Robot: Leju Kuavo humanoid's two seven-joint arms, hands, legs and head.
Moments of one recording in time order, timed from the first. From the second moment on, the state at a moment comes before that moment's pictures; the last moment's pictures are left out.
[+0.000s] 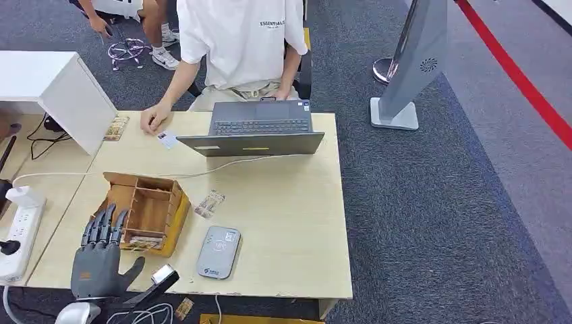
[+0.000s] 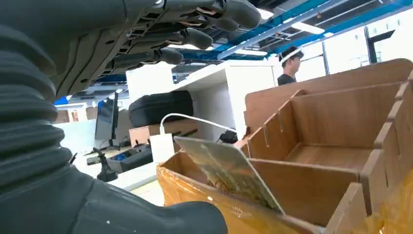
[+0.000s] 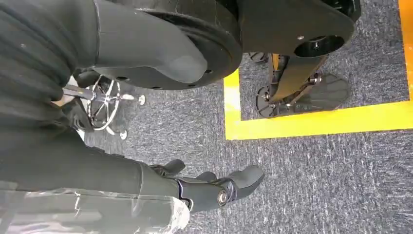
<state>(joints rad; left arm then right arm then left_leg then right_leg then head) 0.19 0.31 -0.17 -1.47 -1.31 0.57 0.12 -0.03 0.20 -0.38 -0.22 0.55 -0.21 0.00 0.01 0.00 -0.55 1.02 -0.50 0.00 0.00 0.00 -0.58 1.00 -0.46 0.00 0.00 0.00</state>
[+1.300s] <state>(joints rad) 0.14 0.29 -0.15 -1.34 -1.26 0.64 0.04 -0.03 0.20 -0.35 -0.22 0.56 -0.21 0.00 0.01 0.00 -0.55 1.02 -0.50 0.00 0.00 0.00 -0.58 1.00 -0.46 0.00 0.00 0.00</state>
